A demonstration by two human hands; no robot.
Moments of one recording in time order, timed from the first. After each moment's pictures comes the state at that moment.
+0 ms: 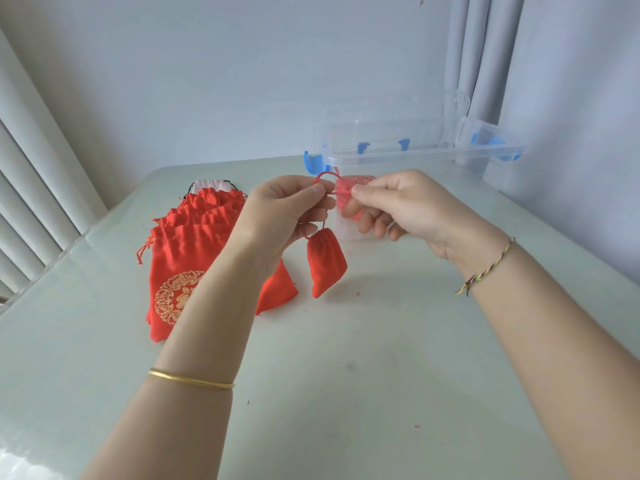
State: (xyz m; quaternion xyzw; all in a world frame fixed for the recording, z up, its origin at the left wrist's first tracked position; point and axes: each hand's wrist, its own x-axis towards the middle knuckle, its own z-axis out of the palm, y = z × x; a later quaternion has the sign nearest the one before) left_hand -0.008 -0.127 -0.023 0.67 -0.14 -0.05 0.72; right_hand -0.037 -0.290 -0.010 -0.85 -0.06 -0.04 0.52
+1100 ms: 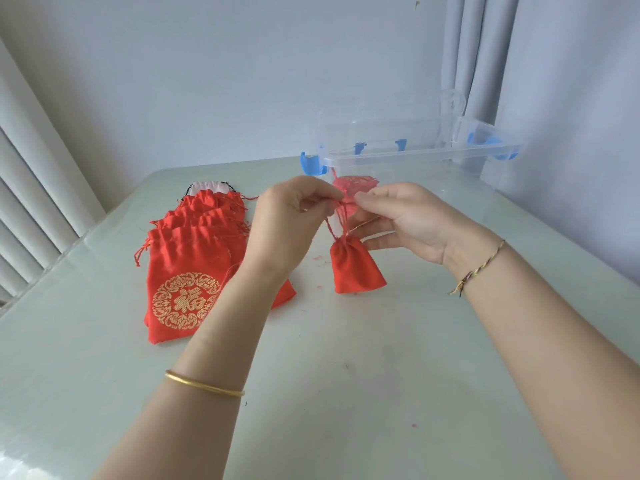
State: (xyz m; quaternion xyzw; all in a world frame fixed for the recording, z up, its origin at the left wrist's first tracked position) left_hand -0.009 -0.138 -0.034 0.80 -0.24 0.19 0.51; right_hand -0.024 -0.299 -0.028 -0.74 -0.05 0.03 0.68
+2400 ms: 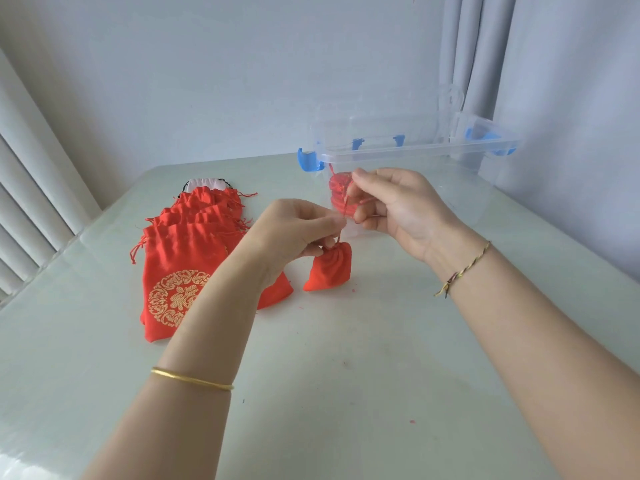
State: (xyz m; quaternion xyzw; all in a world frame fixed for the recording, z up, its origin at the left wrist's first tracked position) left_hand -0.009 -0.133 -0.035 0.79 -0.15 -0.10 0.59; right_hand -0.022 -0.288 -0.029 -0.68 -0.04 -0.09 0.72
